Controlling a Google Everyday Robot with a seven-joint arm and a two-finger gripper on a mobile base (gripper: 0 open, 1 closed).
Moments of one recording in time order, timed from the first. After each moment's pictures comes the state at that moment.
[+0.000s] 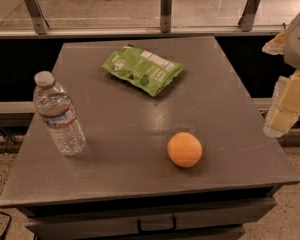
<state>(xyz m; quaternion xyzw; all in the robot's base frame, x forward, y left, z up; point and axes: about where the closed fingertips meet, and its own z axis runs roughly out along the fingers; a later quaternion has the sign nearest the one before) 0.438 -0.217 0.977 -0.60 0.78 -0.03 0.16</state>
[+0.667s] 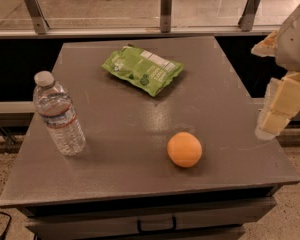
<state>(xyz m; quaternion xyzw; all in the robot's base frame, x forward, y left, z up) 0.435 -0.197 0.975 -0.62 0.76 -0.01 0.17</state>
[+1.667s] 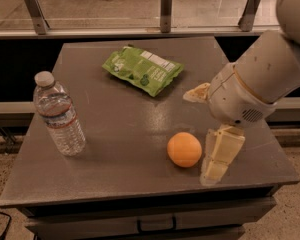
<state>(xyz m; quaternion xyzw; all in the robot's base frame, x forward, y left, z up) 0.399 -0.090 0.899 -0.71 0.67 0.12 0.19</state>
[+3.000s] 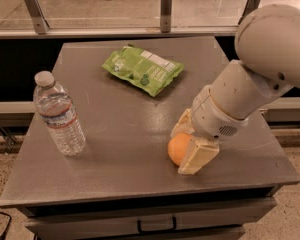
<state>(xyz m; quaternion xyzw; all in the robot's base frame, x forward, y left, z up) 0.408 -0.077 0.841 -0.72 0.66 0.13 0.17</state>
